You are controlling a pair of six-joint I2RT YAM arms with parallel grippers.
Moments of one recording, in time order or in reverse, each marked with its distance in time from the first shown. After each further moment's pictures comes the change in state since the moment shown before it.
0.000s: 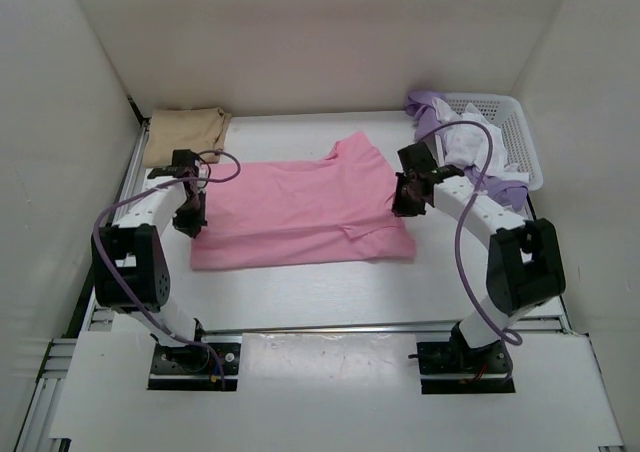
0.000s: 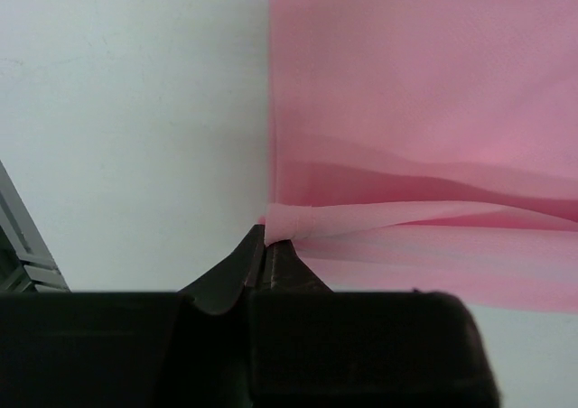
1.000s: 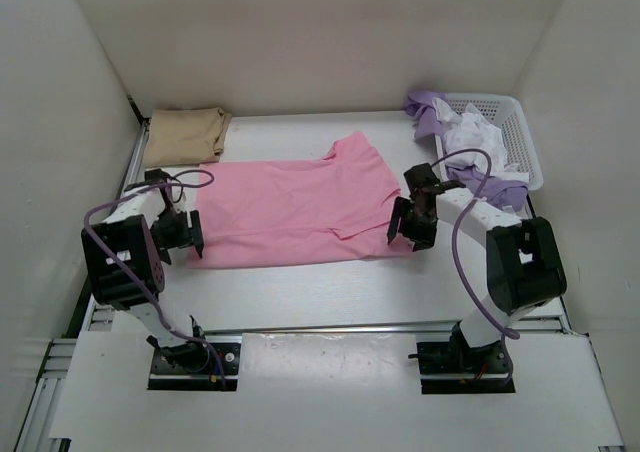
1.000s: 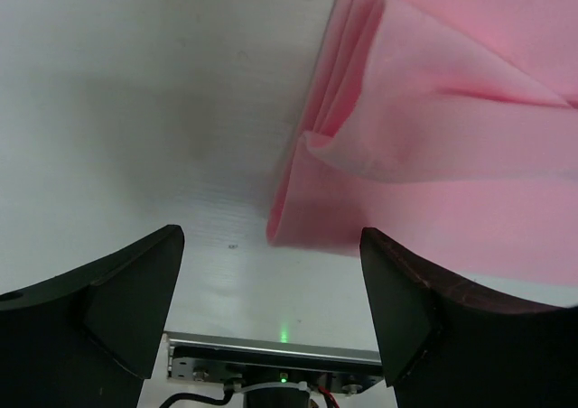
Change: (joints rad) left arm 0.214 0.034 -0.093 -0.022 0.161 0.000; right arm -0.042 0.006 -0.134 -0.071 -0.111 0.059
